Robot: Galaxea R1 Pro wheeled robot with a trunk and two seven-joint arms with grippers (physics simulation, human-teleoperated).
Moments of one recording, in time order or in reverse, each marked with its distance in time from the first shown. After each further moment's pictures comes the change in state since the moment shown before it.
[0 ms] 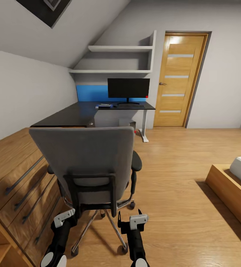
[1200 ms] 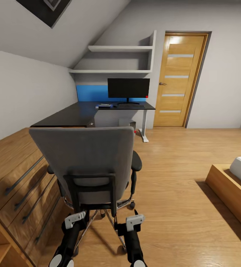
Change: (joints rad) left arm 0.000 -0.004 -0.128 0.022 -0.005 0.004 -0.001; right arm 0.000 0.002 0.034 0.000 0.019 0.005 0.032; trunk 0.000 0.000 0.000
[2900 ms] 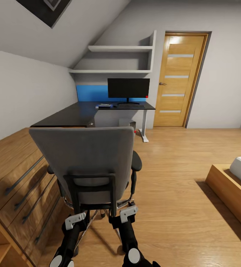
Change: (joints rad) left arm 0.000 0.000 -0.004 0.012 0.000 -0.002 -0.002; right arm -0.069 0.019 0.040 -0.002 0.009 0.077 0.027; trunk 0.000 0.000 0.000
